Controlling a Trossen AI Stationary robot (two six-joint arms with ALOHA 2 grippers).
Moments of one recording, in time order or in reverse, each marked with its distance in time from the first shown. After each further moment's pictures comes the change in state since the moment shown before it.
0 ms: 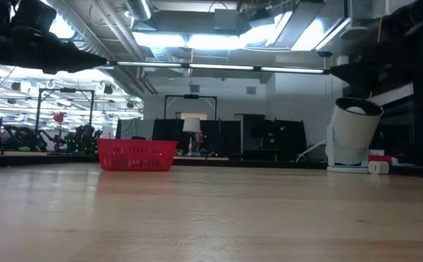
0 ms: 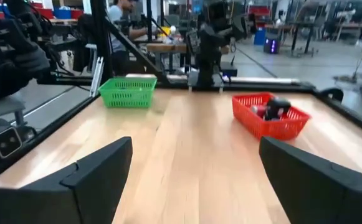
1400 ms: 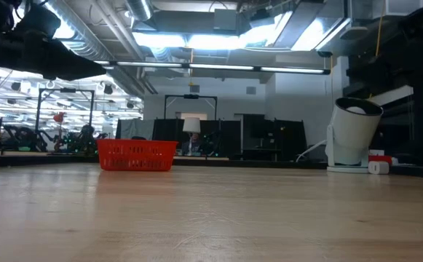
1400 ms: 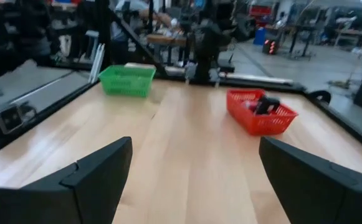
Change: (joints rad) left arm 0.000 0.000 0.000 -0.045 -0.115 -0.115; right arm 0.000 -0.400 0.029 -0.462 -0.003 -0.070
